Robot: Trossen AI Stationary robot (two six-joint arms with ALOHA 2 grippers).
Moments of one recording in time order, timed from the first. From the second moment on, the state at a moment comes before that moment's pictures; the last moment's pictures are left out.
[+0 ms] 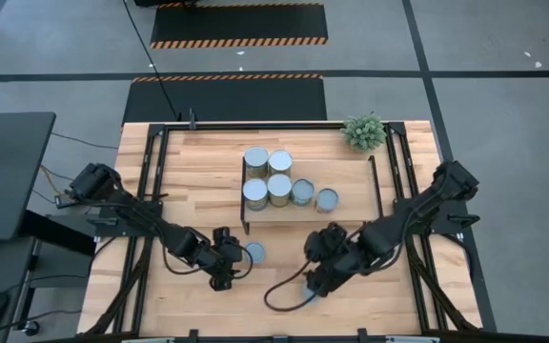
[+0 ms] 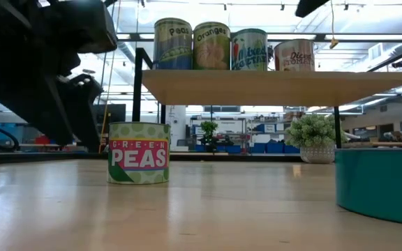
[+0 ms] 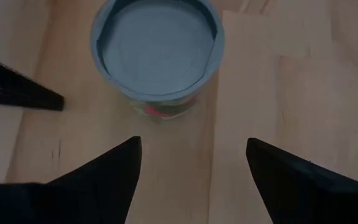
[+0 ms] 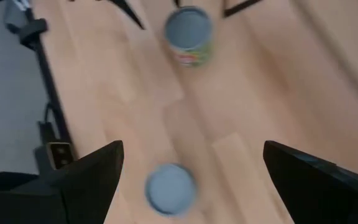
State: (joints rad) left arm -0.55 1.61 0.82 -0.23 -0.31 -0.58; right arm 0.58 1.71 1.55 -0.94 0.35 0.98
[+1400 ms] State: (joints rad) left arm -0.45 1.68 0.91 -0.07 -0.03 -0.28; right arm 0.58 1.80 1.66 -0.90 0.35 0.99
